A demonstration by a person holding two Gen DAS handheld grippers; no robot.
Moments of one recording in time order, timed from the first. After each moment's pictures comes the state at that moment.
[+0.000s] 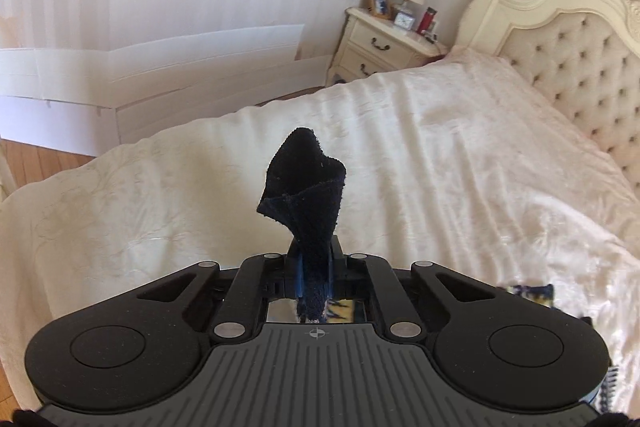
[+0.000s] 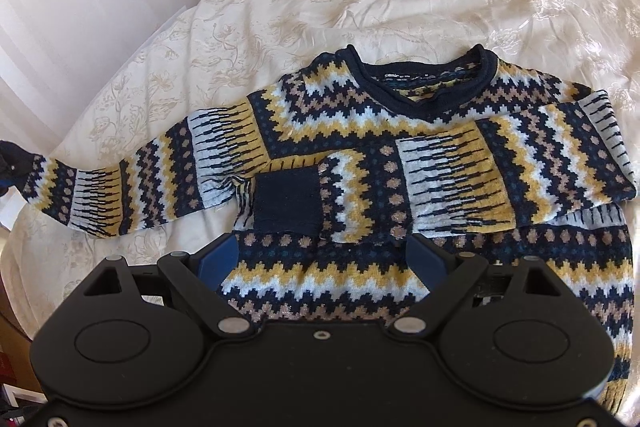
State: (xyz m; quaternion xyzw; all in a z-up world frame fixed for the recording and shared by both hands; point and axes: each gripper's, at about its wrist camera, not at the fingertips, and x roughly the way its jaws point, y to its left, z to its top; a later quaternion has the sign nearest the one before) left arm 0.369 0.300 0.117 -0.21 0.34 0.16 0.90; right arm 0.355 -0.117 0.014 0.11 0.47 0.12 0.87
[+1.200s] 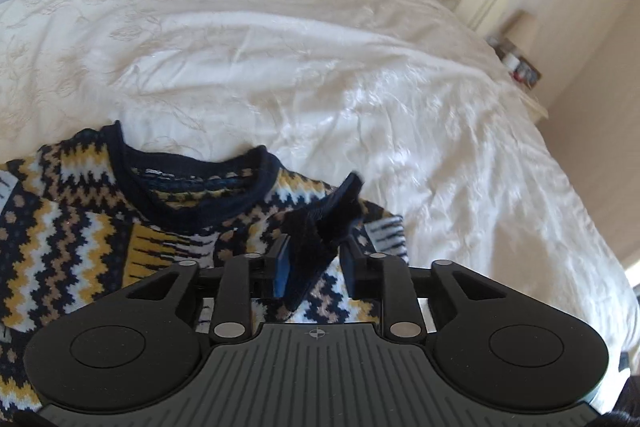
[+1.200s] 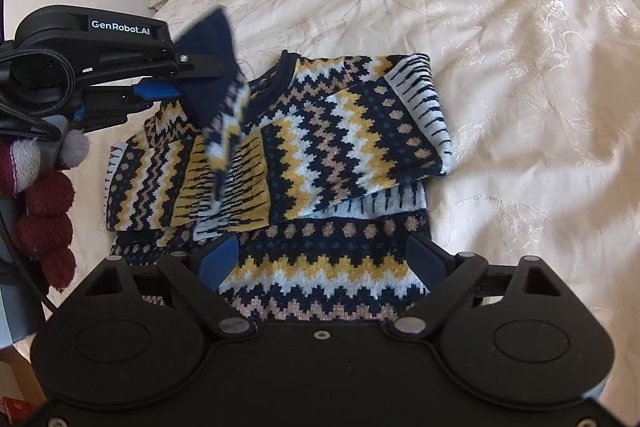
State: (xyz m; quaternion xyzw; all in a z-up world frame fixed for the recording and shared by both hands) left arm 0.470 -0.128 0.052 -0.10 0.44 -0.17 0.87; right arm 0.341 -0.314 -0.013 0.18 0.47 0.06 0.86
